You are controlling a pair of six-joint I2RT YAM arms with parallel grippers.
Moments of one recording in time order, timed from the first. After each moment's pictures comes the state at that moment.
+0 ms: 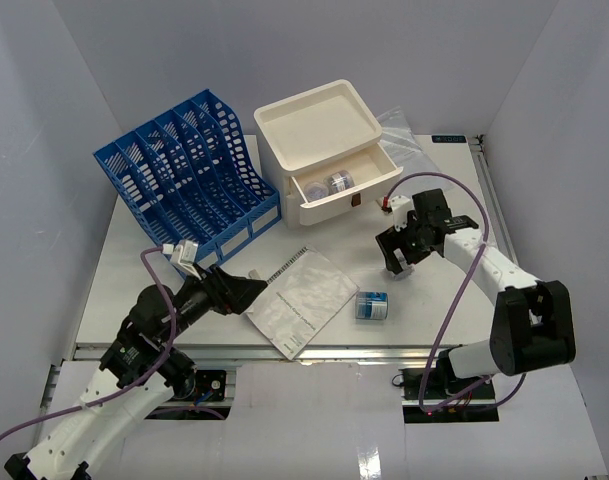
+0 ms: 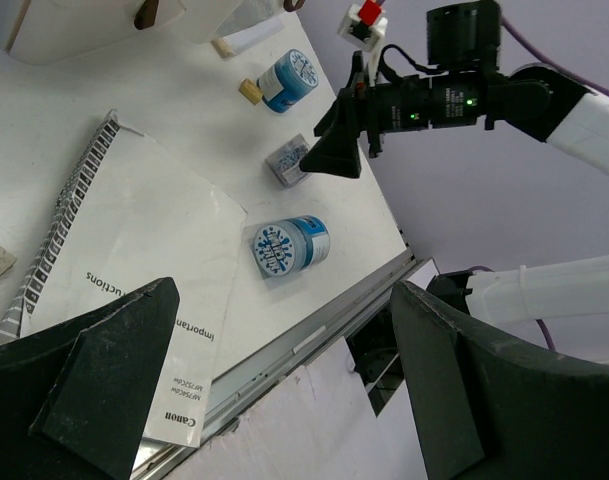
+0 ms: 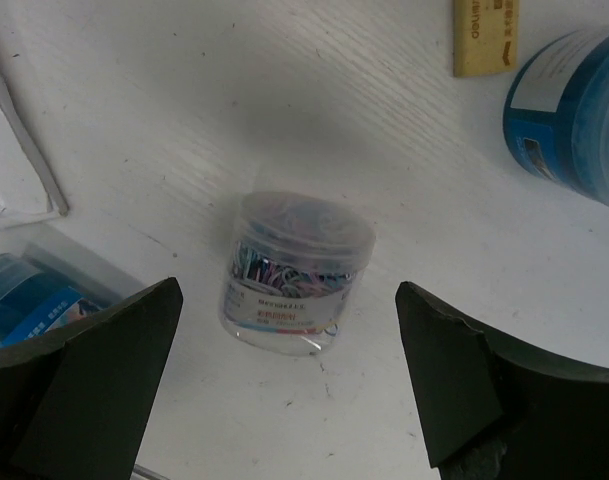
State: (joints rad) left arm -0.65 0.26 0.47 -0.29 0.12 -0.78; right arm 0.26 1.41 0.92 -0.58 -0.19 -0.34
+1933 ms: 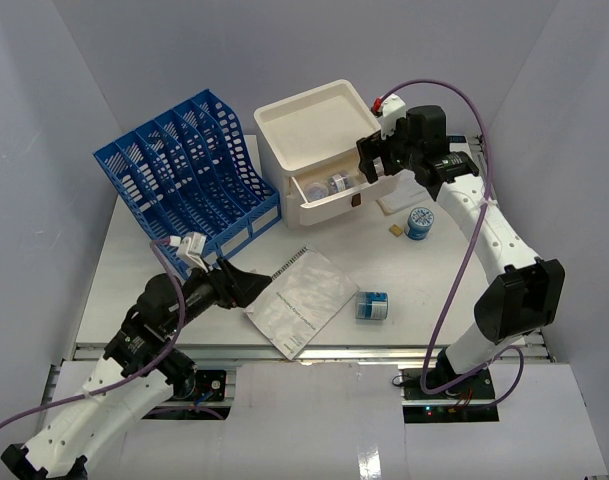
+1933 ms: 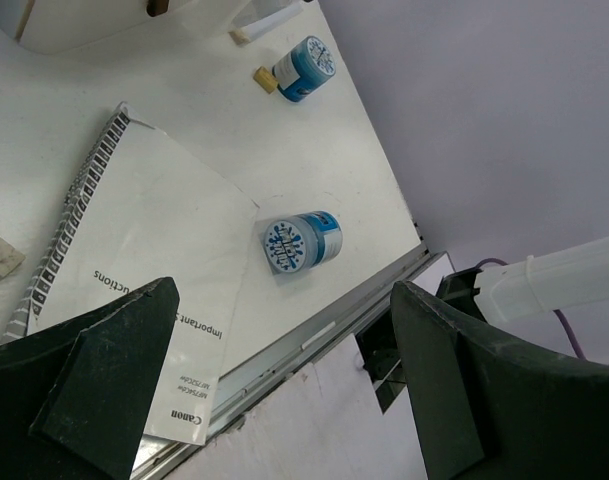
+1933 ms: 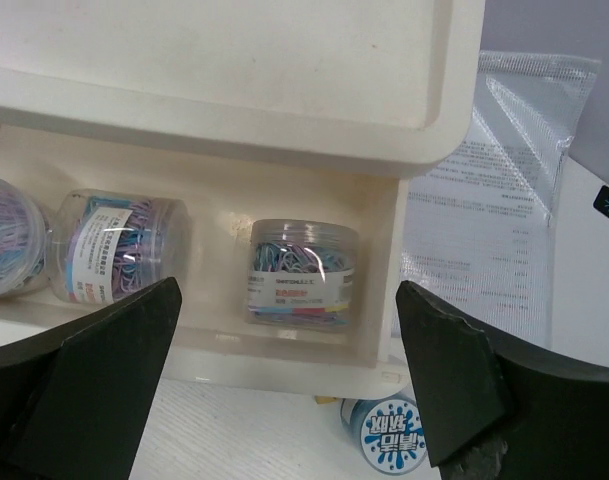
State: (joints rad) left arm -0.65 0.35 0.49 -0.28 0.12 -0.78; right arm 0.34 1.60 1.57 -0.47 -0.20 -0.25
